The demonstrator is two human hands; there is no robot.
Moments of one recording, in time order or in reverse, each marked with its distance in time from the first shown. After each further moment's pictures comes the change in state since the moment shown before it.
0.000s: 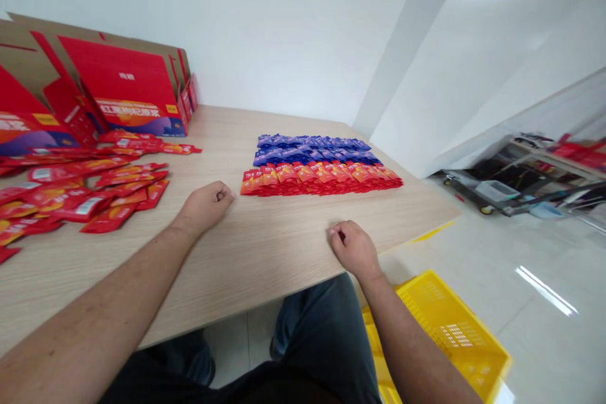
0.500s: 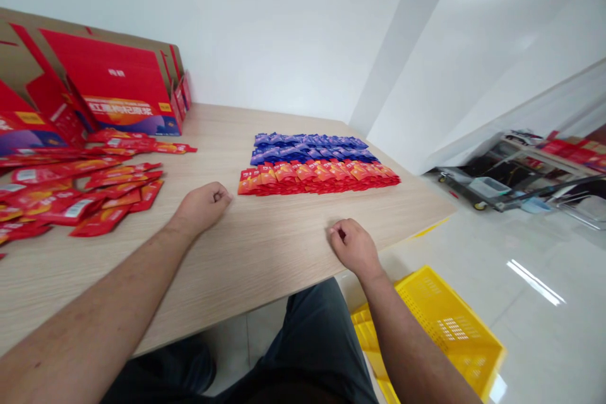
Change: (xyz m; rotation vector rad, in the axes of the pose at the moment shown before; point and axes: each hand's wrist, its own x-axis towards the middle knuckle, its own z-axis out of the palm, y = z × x) left_hand 0.008 -0.015 0.007 0.040 -0.027 0.042; right_hand -0.001 0.007 0.004 0.058 0.030 0.011
